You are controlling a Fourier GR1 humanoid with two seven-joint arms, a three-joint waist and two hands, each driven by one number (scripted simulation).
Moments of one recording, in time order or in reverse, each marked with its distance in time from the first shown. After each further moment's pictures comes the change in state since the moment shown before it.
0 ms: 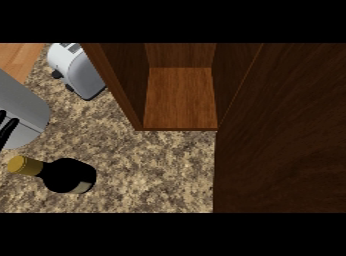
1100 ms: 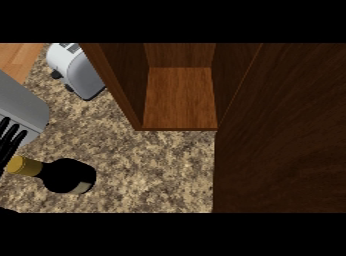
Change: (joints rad) left arm -0.031 0.015 0.103 0.429 -0.216 -0.226 -0.257; right arm -0.052 0.026 0.017 -0.011 0.018 -0.011 0.057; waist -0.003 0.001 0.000
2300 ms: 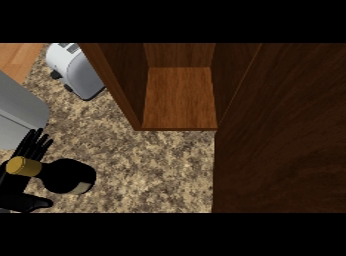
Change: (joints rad) left arm -0.159 0.072 -0.050 0.632 -0.332 -0.053 -0.467; right arm -0.002 0.011 -0.014 0.006 0.015 0.019 -0.008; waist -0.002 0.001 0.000
